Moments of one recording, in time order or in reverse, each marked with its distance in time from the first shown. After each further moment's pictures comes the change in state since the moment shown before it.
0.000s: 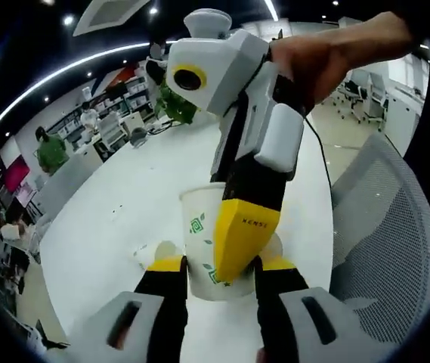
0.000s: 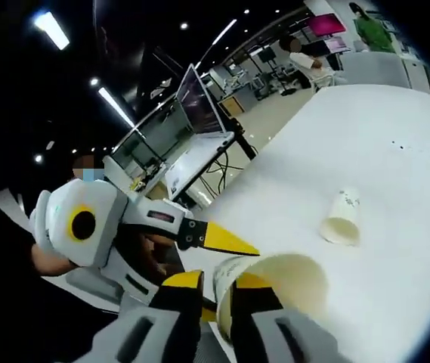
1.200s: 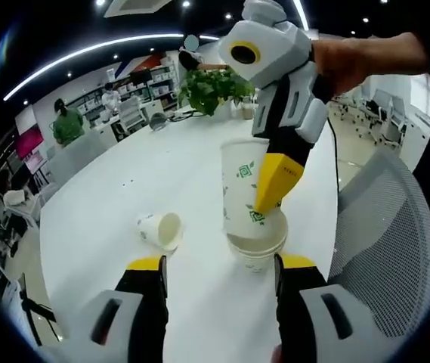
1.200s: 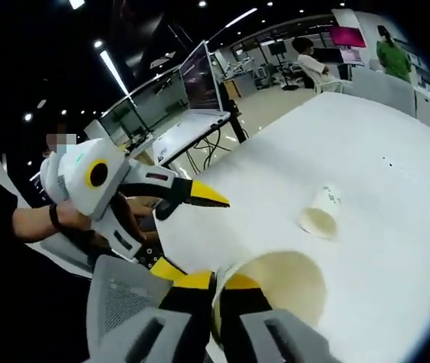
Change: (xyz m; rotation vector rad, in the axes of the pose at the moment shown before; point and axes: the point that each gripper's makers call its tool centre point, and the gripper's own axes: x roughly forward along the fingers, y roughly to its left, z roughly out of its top) left arm -0.018 0.007 -0.040 -0.201 -0.002 0.075; right arm -0.014 -0.016 -0.029 -0.173 0.140 -0.144
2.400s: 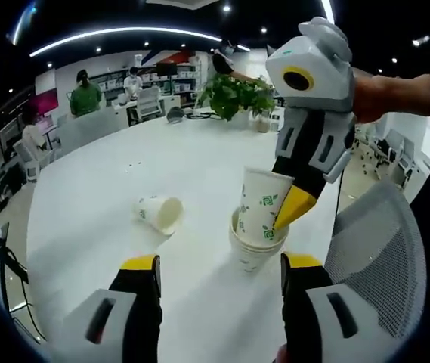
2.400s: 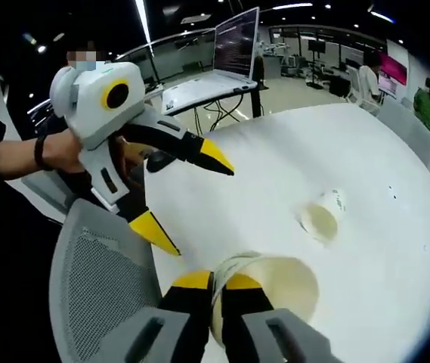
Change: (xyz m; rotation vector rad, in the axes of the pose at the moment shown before) left arm -0.003 0.003 -0.016 -0.185 -0.044 -0.002; right arm 0.015 -0.001 -0.026 -0.255 0.190 -0.089
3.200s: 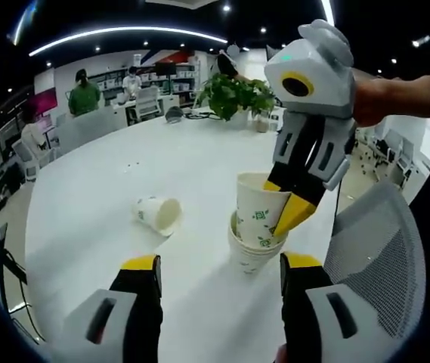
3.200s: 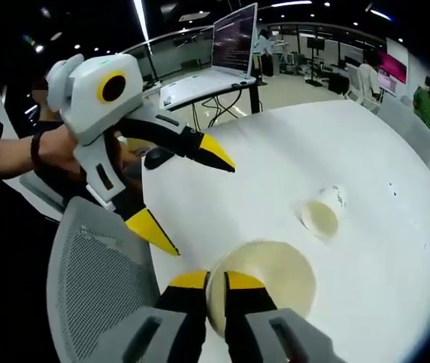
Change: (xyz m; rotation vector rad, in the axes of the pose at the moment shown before) left arm 0.003 0.000 0.002 0.000 0.000 -0.010; right arm 0.004 0.001 -0.004 0.007 0.017 -0.007
